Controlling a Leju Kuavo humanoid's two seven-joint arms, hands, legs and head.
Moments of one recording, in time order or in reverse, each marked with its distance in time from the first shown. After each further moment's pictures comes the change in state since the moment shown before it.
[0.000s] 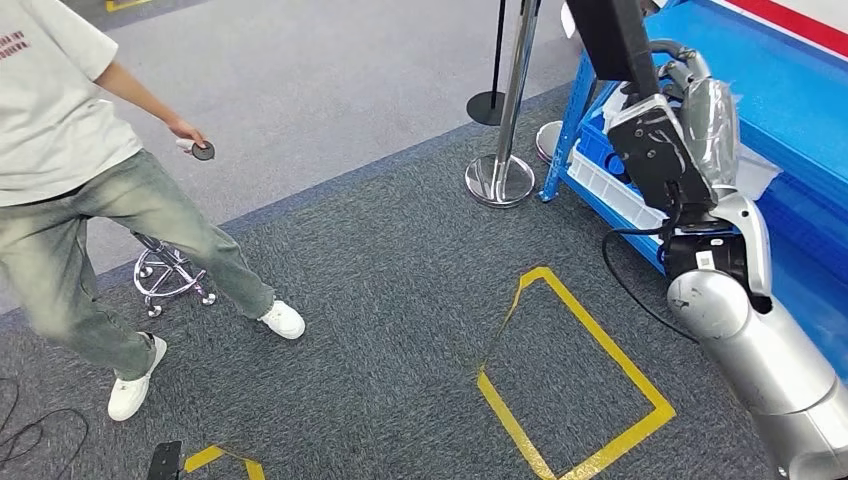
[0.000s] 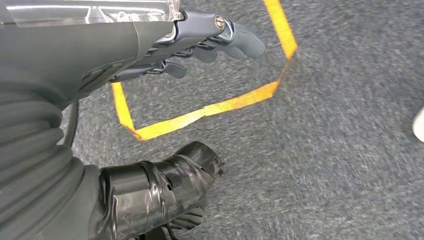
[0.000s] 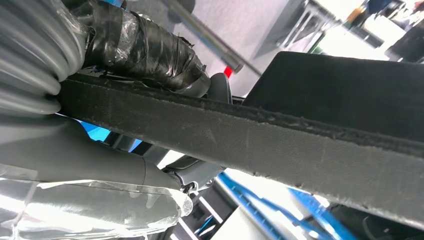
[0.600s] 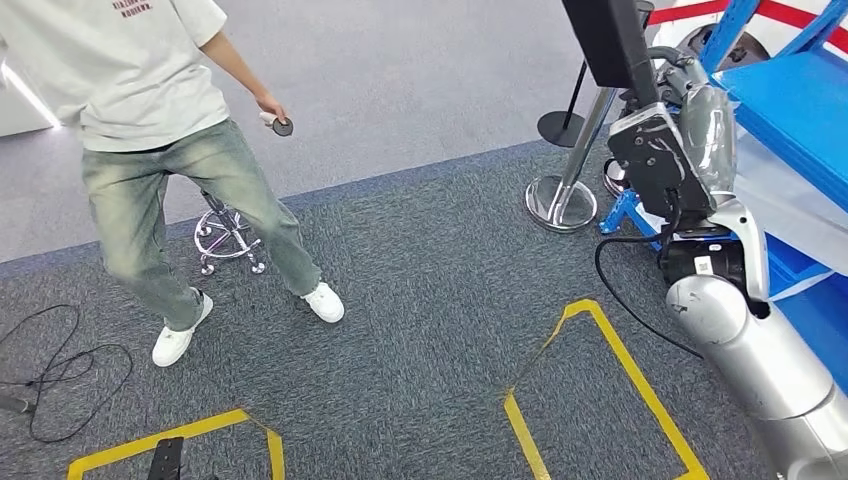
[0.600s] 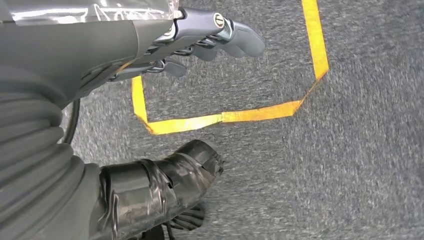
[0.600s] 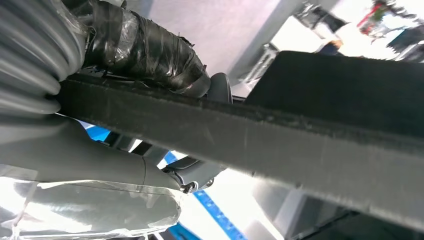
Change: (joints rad) left arm -0.007 -0.003 -0.002 0.000 -0.006 0.002 0.009; right arm 0.013 -0.001 -0.002 0.005 -0.004 -0.007 -0.017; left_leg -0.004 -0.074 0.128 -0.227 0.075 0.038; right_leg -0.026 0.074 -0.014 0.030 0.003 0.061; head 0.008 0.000
